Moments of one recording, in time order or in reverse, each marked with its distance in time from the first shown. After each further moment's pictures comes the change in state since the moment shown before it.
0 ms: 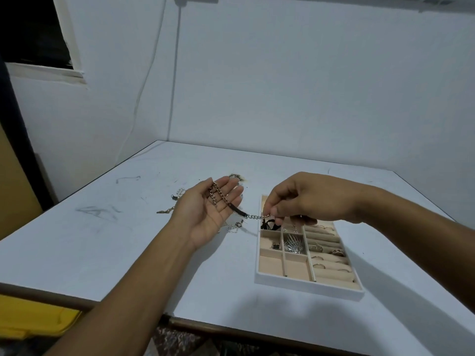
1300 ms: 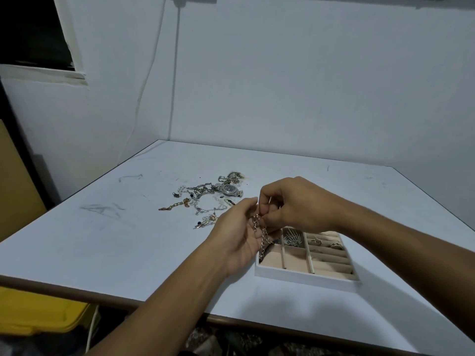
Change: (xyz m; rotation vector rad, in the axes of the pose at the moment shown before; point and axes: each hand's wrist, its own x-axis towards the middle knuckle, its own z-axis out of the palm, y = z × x) left_hand -0.027 -0.057 0.029 0.240 -0.134 -0.126; right_hand 0.008 0.004 0.029 -0.360 0.259 -0.140
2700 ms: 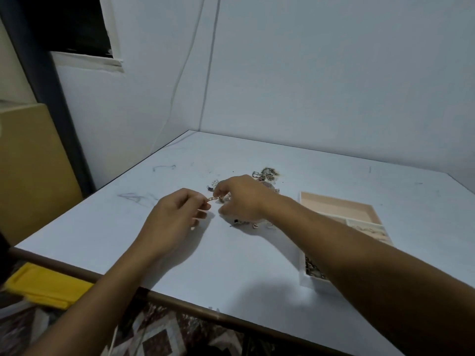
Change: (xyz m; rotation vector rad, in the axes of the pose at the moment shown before) left_hand -0.063 0.073 -0.119 0.897 0.547 0.402; right_hand 0.130 -0.056 0.092 -0.077 -0.088 -0.082
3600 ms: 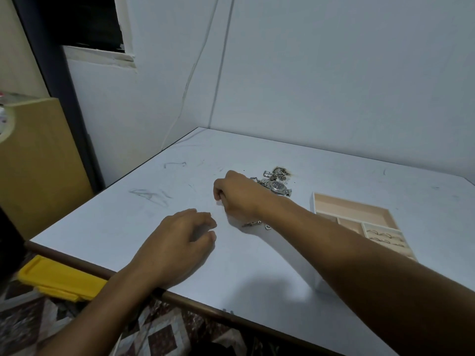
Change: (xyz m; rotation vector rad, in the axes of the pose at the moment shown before) left_hand -0.013 -0.031 -0.018 0.683 -0.153 0.238; right_hand 0.019 -0.021 0.012 -0.133 -0.006 -0.092
